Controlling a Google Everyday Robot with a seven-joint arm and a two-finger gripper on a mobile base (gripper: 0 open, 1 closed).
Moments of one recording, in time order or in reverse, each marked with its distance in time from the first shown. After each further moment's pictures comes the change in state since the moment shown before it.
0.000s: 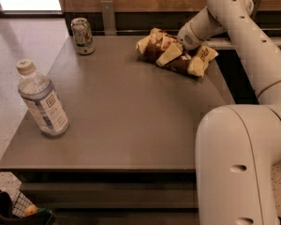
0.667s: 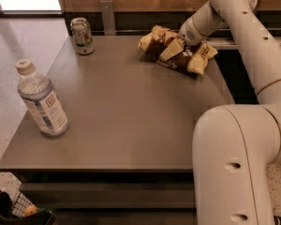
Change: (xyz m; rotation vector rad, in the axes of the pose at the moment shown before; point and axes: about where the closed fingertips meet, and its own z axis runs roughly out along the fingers) arm -0.010 0.000 -0.013 0.000 0.000 0.000
